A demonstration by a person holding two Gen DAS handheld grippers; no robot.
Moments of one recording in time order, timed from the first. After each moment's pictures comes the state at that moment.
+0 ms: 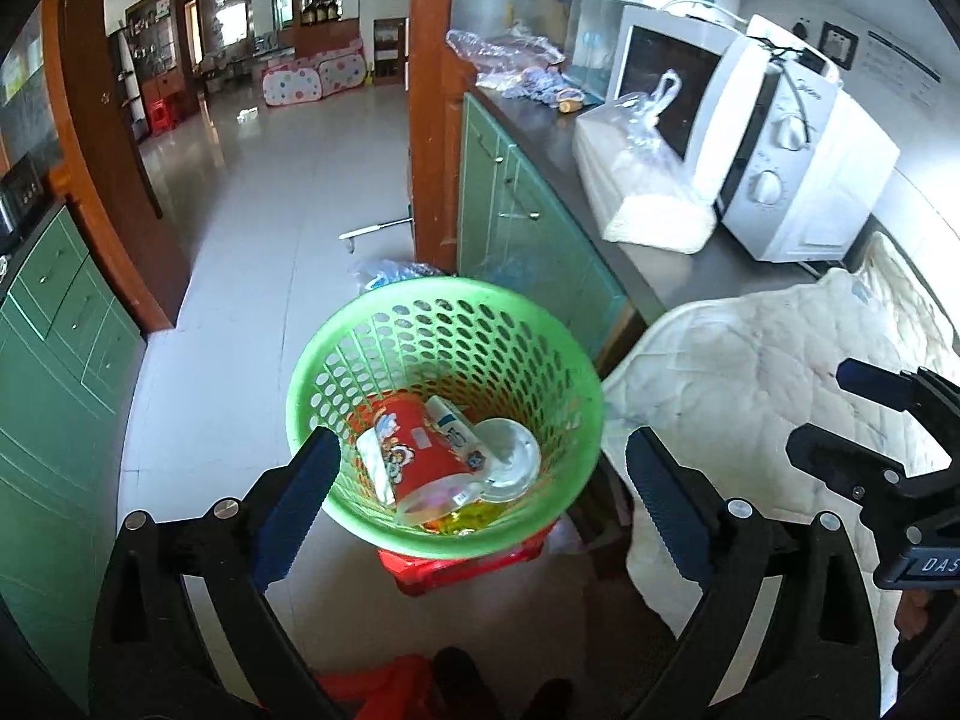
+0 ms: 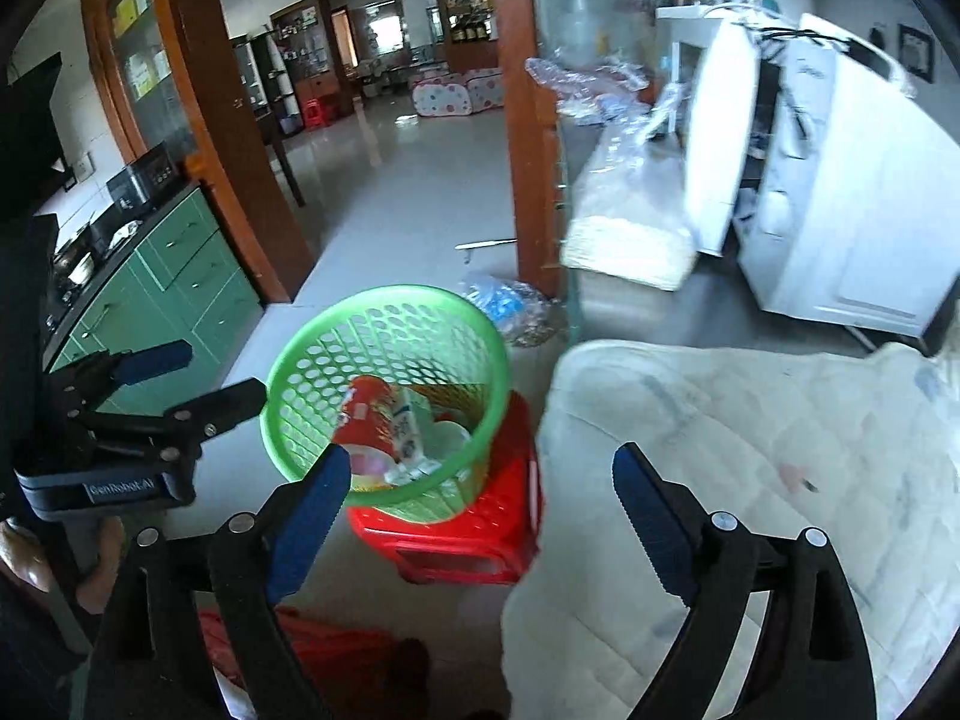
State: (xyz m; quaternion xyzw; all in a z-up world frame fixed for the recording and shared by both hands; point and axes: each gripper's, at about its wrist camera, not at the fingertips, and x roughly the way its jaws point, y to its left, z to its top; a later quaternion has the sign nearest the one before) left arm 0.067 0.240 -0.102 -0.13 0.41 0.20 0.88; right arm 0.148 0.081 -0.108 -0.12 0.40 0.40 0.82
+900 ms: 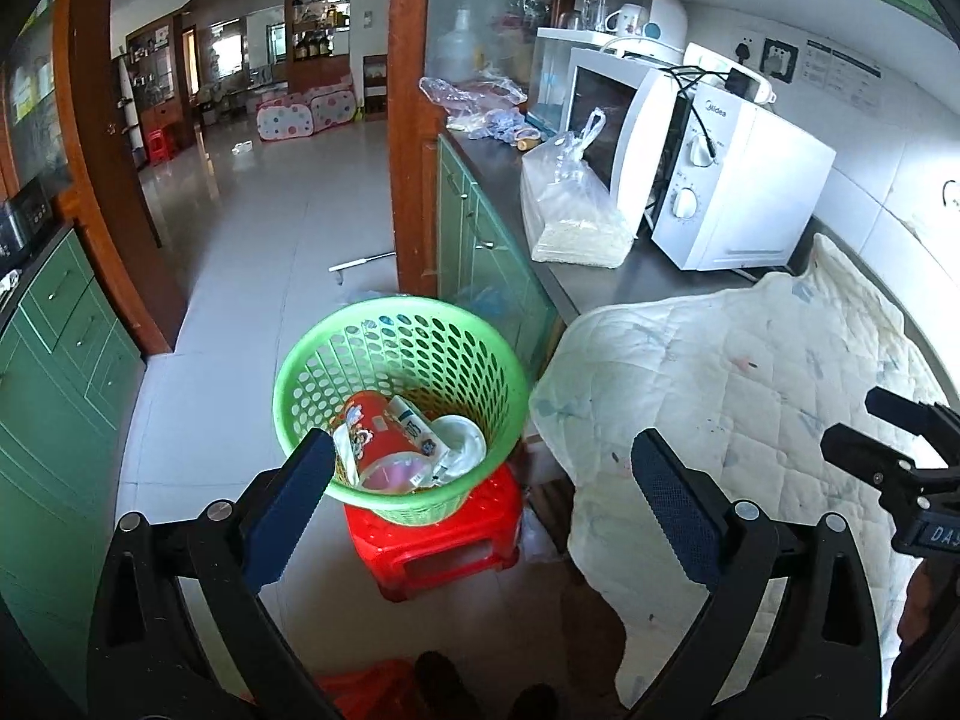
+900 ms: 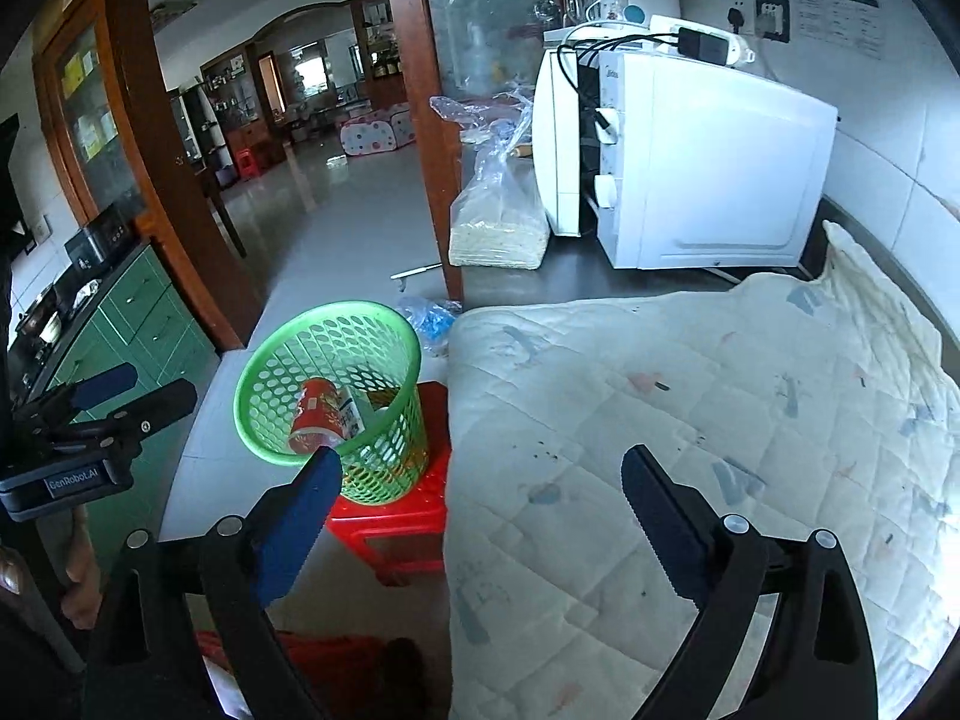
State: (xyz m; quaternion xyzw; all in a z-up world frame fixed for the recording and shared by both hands) left arm 0.024 0.170 -0.059 -0.12 0.37 0.20 0.90; right arm 0.110 -0.029 -0.075 -0.08 0.39 0.32 0.86
